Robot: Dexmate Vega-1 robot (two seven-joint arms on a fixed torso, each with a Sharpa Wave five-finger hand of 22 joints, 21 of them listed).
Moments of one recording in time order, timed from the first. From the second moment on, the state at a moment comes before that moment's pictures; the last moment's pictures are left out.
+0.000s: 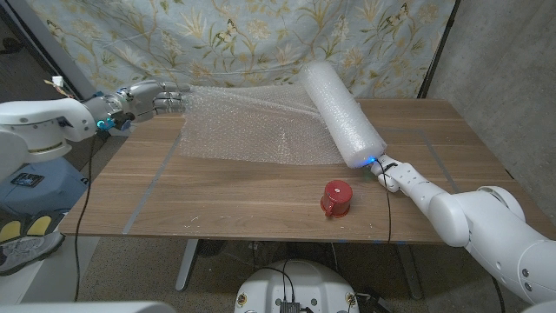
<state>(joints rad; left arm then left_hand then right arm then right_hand) 1.34 0.94 -0.56 -2.21 -1.03 0.69 -0.04 1.06 0.15 0.46 -0.15 0.18 1.03 0.04 0.26 0.27 1.09 -0.12 0.53 0.66 1.09 -0.19 0.34 0.28 0.64 -0.01 0.76 0.19 -0.42 -0.20 -0.15 -0.46 1.09 -0.23 0.92 0.38 -0.05 0.01 0.04 0.26 0.25 0.03 0.20 0.20 0.34 0.15 0.41 0.46 0.55 0.06 0.20 0.44 0.75 0.11 0.40 0.18</state>
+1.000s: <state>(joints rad) 1.31 0.94 -0.56 -2.18 -0.95 0.68 -0.14 1.06 0.15 0.46 -0.15 0.18 1.04 0.04 0.26 0.28 1.09 -0.12 0.52 0.67 1.09 -0.19 0.34 0.28 0.62 -0.01 0.77 0.19 -0.41 -0.19 -0.11 -0.40 1.08 -0.18 0.96 0.38 -0.05 0.00 0.05 0.27 0.26 0.02 0.21 0.20 0.35 0.13 0.40 0.47 0.53 0.05 0.20 0.44 0.74 0.12 0.38 0.18</state>
